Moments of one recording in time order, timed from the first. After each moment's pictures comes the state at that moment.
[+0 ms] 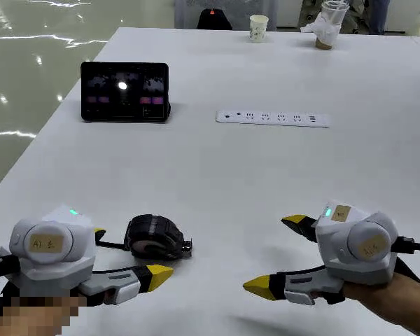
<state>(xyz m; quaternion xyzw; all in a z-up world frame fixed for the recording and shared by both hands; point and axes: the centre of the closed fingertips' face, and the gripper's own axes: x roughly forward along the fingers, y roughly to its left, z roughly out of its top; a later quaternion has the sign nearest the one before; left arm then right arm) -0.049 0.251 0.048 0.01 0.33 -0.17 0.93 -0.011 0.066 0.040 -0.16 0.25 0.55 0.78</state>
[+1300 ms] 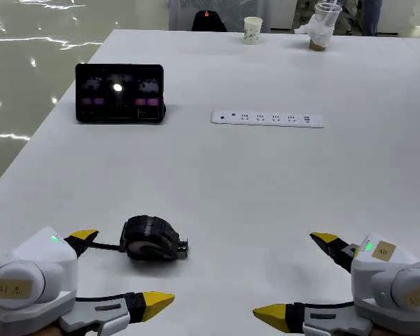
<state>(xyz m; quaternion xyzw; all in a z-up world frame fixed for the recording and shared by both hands) -0.068 0.233 0.064 0.05 0.27 -0.23 0.94 -0.038 0.033 0.046 -0.12 0.24 0.50 0.82</state>
